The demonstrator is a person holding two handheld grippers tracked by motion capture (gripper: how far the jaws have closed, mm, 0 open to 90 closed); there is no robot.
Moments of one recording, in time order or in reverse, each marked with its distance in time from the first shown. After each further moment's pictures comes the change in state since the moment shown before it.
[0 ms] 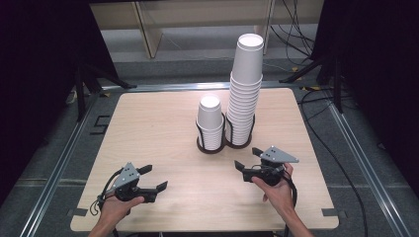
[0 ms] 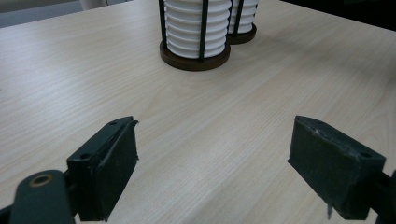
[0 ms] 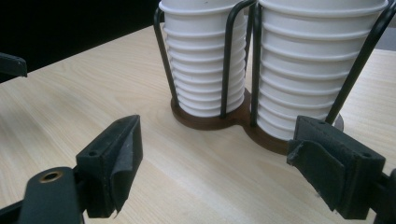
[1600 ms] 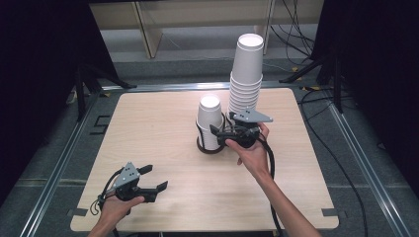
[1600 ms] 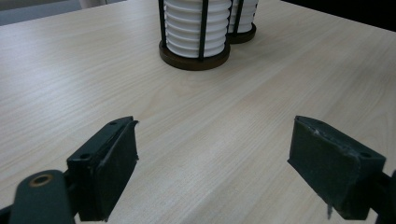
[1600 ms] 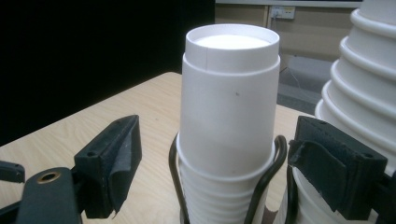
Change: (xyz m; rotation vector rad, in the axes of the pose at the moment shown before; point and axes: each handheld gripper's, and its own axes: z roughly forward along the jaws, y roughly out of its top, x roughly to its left) left arm 0.001 0.000 0.001 0.004 -0.009 -0.002; right arm 0.023 0.109 0.060 -0.089 0.021 -0.068
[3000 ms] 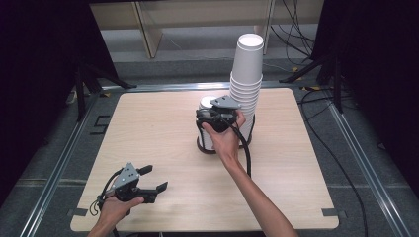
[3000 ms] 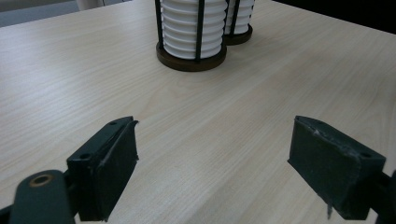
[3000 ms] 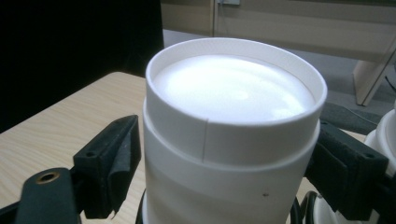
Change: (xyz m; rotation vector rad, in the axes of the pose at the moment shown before) left arm -0.002 0.000 -0.002 -0.008 -0.009 0.004; right arm 0.018 0.021 0.070 0.066 -0.269 0.033
